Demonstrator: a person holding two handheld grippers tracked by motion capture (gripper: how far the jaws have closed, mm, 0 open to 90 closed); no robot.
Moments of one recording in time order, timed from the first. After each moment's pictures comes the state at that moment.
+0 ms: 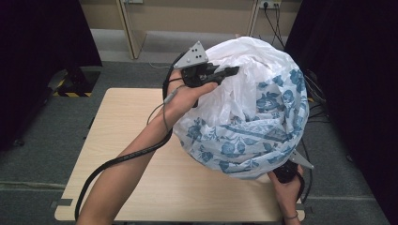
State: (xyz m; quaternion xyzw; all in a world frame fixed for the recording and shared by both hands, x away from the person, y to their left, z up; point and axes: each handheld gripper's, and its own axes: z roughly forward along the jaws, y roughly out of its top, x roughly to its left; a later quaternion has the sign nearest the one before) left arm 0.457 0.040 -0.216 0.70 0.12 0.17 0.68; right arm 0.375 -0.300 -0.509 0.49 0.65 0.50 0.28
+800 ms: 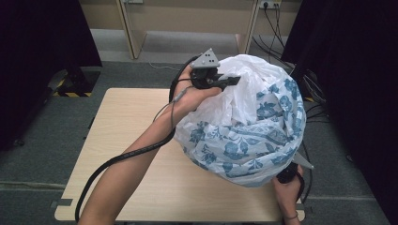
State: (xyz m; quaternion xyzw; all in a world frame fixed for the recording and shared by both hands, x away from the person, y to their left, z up) left arm 0.474 0.025 -0.235 0.77 0.15 0.15 0.60; right arm 0.375 -0.299 -0.509 0.49 0.65 0.51 0.29
